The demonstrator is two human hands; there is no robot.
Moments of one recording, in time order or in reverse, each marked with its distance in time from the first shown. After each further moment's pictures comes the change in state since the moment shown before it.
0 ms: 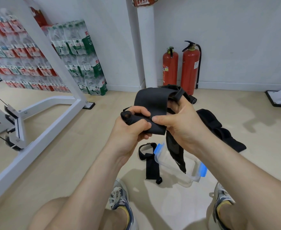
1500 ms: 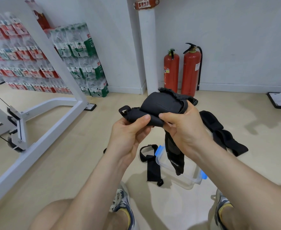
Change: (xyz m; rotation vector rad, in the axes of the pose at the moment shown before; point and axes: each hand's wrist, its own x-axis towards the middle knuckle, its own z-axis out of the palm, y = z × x) left_hand 0.001 -0.001 0.004 -0.277 0.182 -0.105; right_hand -0.004 -0.001 0.007 0.224 0.167 0.011
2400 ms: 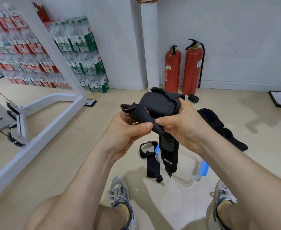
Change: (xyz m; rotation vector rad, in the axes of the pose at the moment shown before) left_hand 0.007 0.007 -0.027 0.189 -0.345 0.045; right_hand 0.003 -0.004 -0.006 -0.138 -0.280 0.113
